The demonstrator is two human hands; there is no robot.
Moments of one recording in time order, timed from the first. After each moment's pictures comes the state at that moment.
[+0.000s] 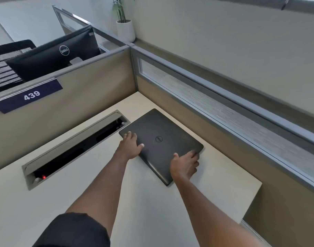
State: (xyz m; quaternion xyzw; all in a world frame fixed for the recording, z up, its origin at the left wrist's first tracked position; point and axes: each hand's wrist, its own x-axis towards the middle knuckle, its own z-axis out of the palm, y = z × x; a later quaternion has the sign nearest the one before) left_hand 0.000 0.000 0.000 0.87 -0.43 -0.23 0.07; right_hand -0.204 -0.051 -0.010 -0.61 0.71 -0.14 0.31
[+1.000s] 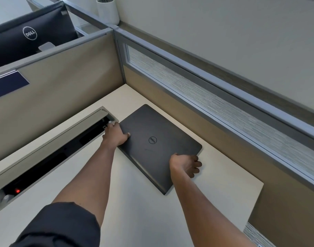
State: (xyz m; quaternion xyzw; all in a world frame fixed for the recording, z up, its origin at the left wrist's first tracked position) left_hand 0.069 -0.064 -0.028 0.91 -0.33 -0.21 0.09; right_hand -0.176 -0.098 -0.031 -0.40 0.84 -0.11 0.36
